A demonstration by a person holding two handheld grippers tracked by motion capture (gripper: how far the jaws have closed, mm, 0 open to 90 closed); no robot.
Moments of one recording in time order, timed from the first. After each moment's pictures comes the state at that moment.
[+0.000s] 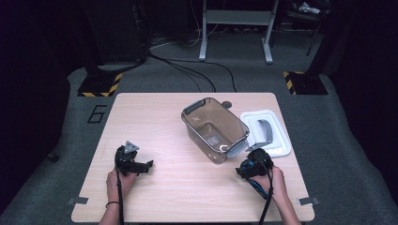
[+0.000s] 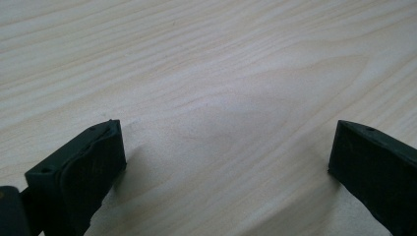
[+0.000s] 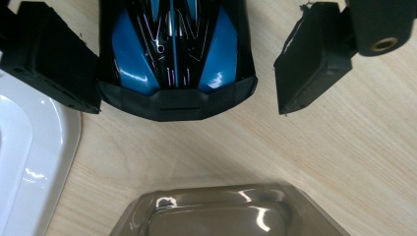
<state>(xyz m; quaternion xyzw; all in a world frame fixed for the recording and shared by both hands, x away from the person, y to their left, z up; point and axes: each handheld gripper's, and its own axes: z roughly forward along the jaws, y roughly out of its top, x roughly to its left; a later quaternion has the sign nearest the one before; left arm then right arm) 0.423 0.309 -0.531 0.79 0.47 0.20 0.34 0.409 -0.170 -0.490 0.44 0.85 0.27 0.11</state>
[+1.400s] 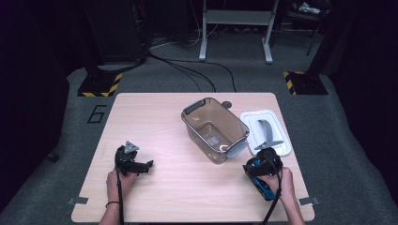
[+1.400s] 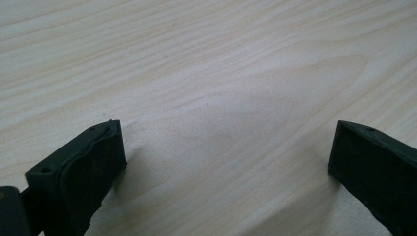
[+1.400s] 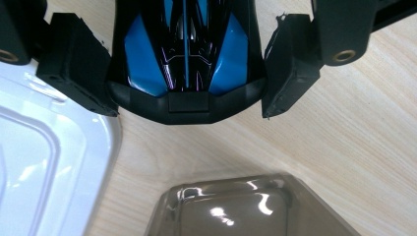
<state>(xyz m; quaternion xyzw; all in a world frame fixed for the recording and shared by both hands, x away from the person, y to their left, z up) 0.423 0.309 -0.531 0.79 0.47 0.20 0.34 0.397 -0.192 -0.467 0.46 0.83 0.29 0.12</state>
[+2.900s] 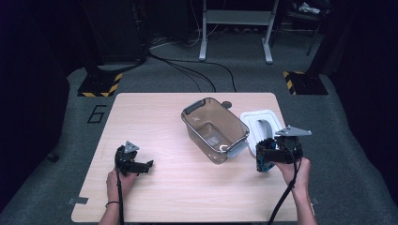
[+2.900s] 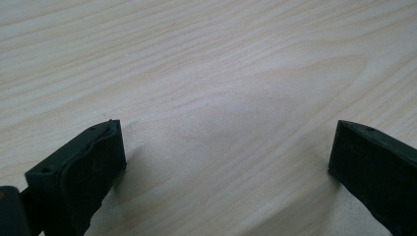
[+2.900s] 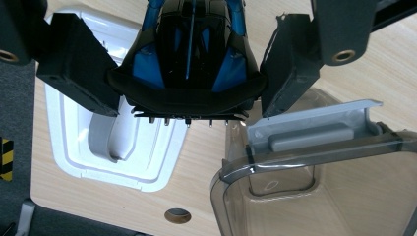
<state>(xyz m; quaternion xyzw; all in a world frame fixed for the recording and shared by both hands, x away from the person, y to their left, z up) 0.423 0.309 -0.531 0.79 0.47 0.20 0.34 0.391 -0.222 -0.396 0.48 0.77 0.36 0.24</state>
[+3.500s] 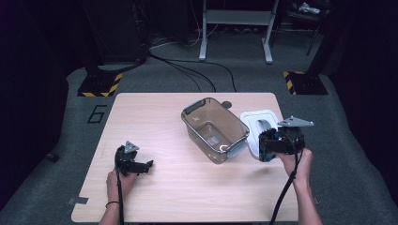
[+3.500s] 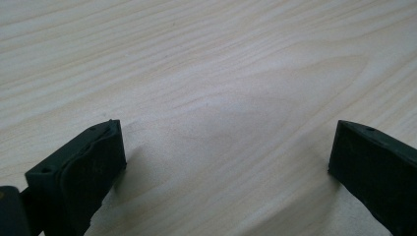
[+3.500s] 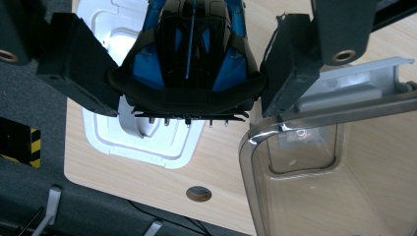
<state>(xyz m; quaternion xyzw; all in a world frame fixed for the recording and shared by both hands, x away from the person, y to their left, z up) 0.423 0.309 -0.531 0.79 0.47 0.20 0.34 0.408 -0.225 -0.376 0.48 0.76 0.35 0.27</state>
